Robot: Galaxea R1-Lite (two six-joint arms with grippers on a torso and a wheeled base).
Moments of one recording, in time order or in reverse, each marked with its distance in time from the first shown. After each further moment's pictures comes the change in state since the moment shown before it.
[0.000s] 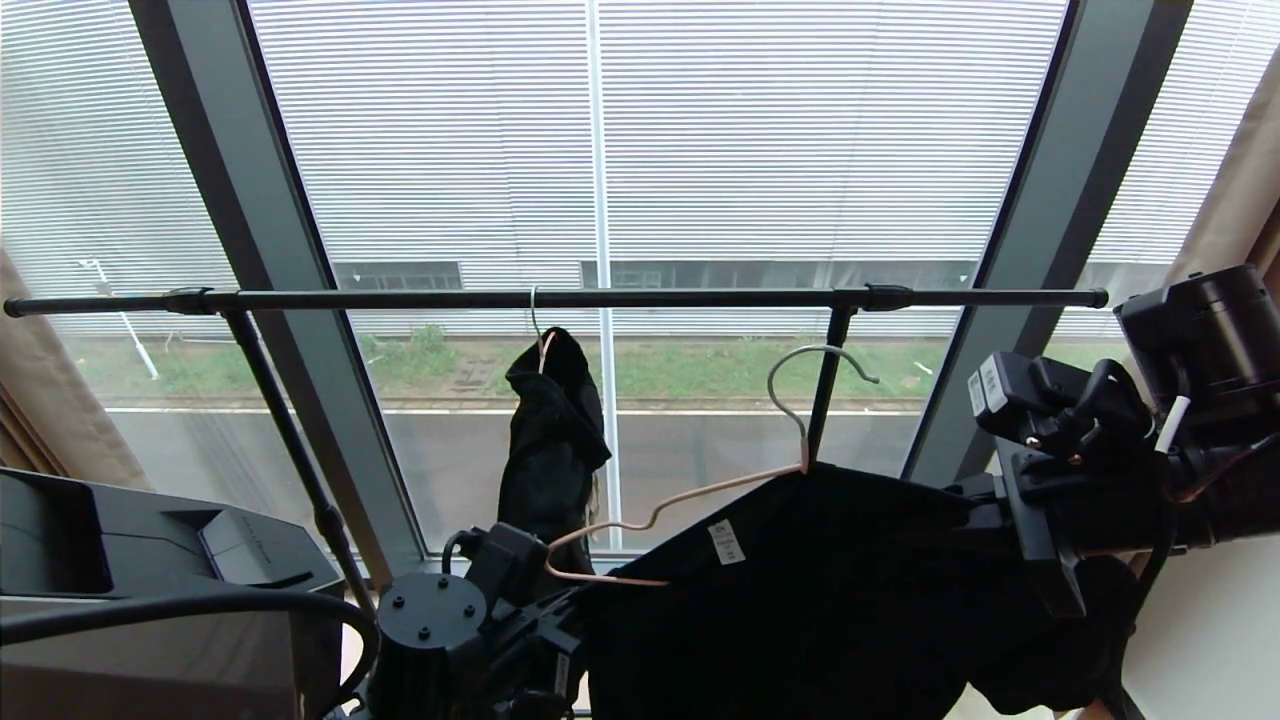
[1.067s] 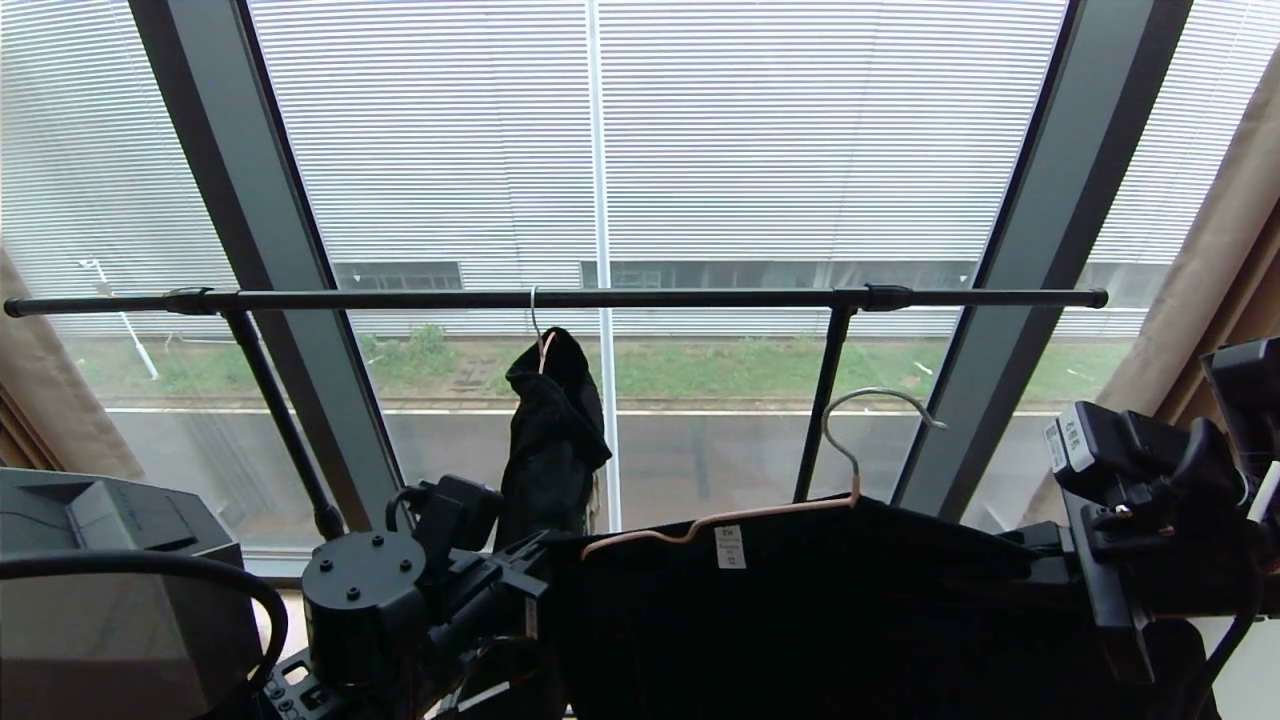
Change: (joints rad) left arm 0.079 -0.116 -0.002 -0.031 -0.001 0.031; right arm -0.048 -0.120 0.177 -0.073 0.012 -0.015
